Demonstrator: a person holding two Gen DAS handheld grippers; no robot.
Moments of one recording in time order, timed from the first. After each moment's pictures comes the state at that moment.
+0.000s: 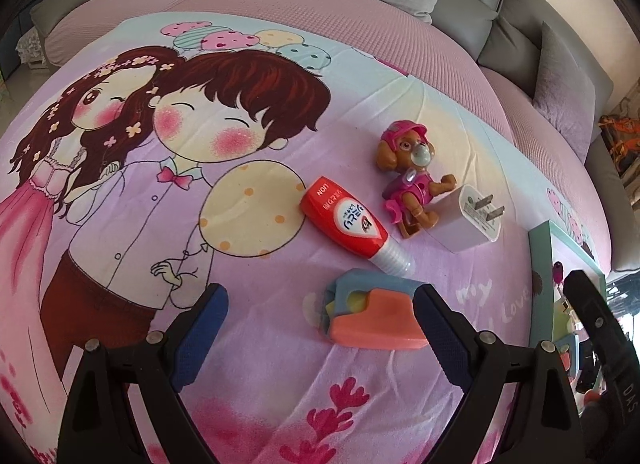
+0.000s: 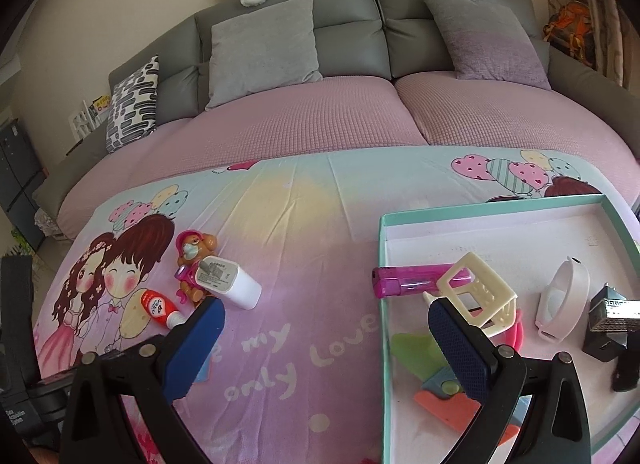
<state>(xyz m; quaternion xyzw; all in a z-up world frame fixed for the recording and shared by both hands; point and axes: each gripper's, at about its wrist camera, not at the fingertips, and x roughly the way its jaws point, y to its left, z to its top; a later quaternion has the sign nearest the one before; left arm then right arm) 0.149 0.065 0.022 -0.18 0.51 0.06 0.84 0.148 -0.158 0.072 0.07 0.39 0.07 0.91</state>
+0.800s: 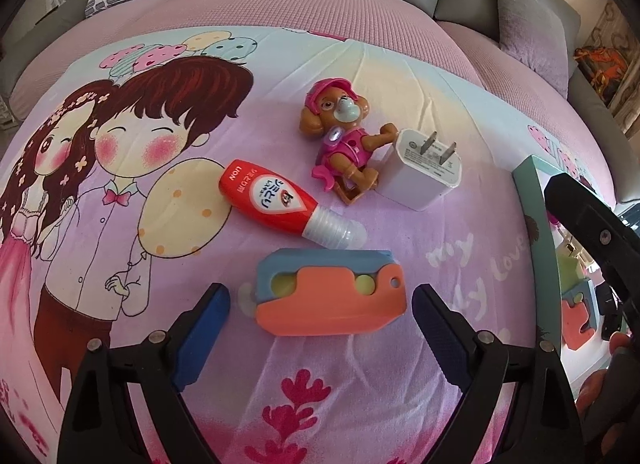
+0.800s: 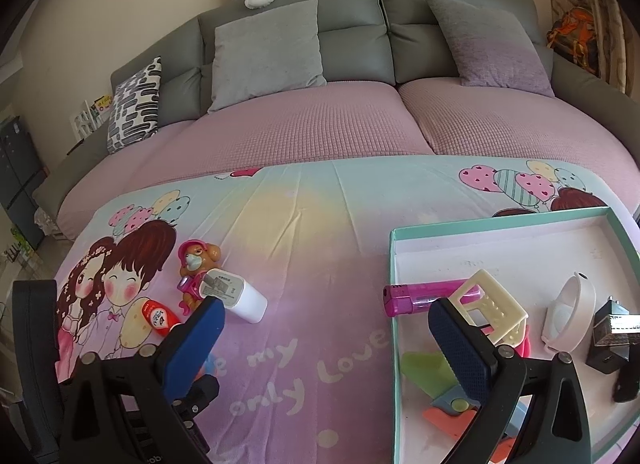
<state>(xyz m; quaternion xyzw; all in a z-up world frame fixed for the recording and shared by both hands) 0.162 0.017 0.018 -0.10 0.53 0.02 0.84 0.158 -0.146 0.073 0.06 0.39 0.08 0.92</state>
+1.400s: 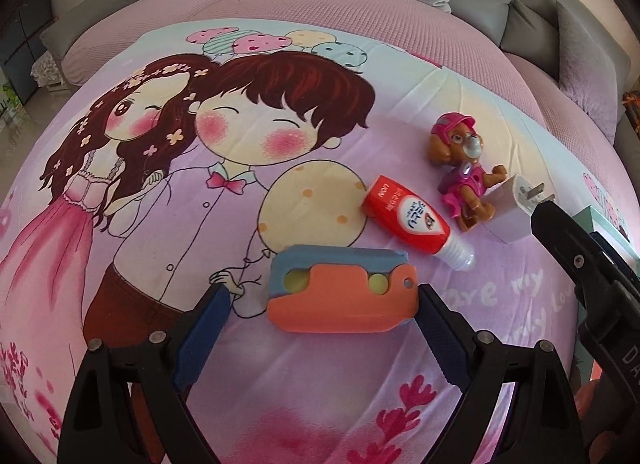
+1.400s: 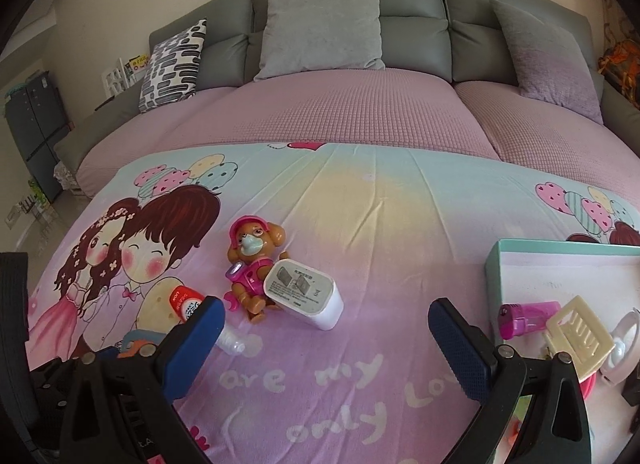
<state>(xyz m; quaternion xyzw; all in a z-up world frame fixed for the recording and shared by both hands) 0.143 0.083 0.019 -0.12 0.52 0.11 0.84 0.179 -0.077 0.052 0.01 0.41 0.14 0.90</state>
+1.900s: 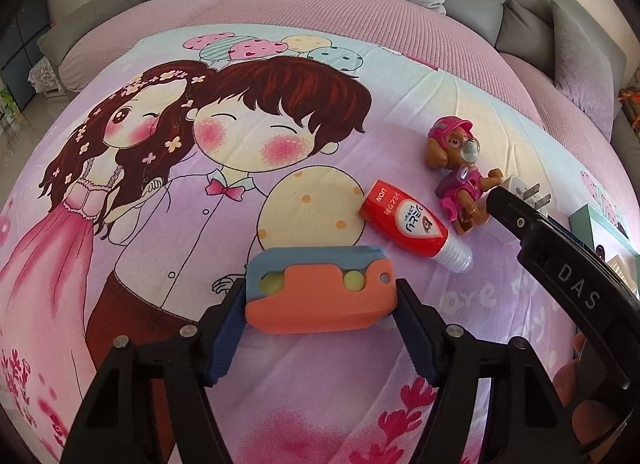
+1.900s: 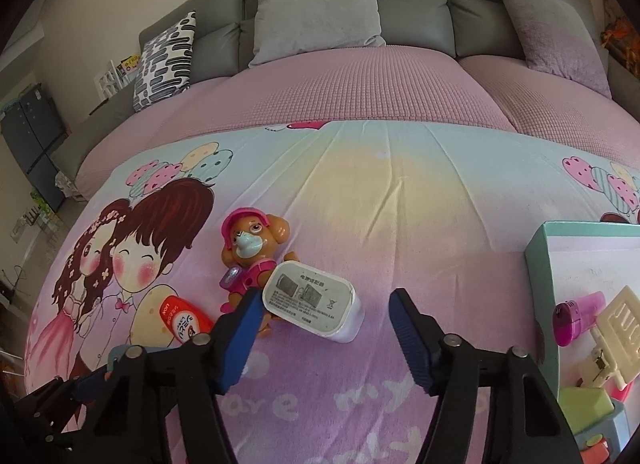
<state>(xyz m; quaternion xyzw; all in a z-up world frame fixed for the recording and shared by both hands) 0.144 0.081 0.016 -0.12 0.51 0.10 0.84 0.200 -0.069 0.029 0.04 0.44 0.15 0.89</state>
